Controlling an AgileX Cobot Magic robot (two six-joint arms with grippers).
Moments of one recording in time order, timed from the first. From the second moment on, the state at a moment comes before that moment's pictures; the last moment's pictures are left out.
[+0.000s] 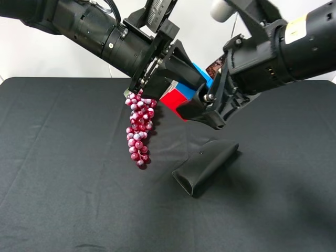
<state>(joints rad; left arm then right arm) -0.50 1.81 -1.27 -1.14 0.98 0.64 0.74 1.24 -0.89 0.22 0.45 -0.43</state>
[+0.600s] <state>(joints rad) -0.50 1.81 -1.27 -1.14 0.97 0.66 0.74 1.30 -0.89 0.24 0.41 -0.43</state>
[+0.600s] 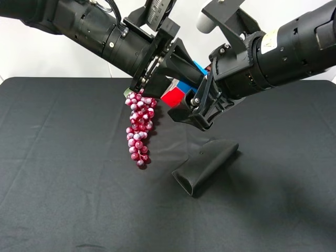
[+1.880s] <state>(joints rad) -0.50 1.81 -1.27 -1.15 0.96 0.64 0.74 1.30 -0.89 0.24 0.41 -0.45</state>
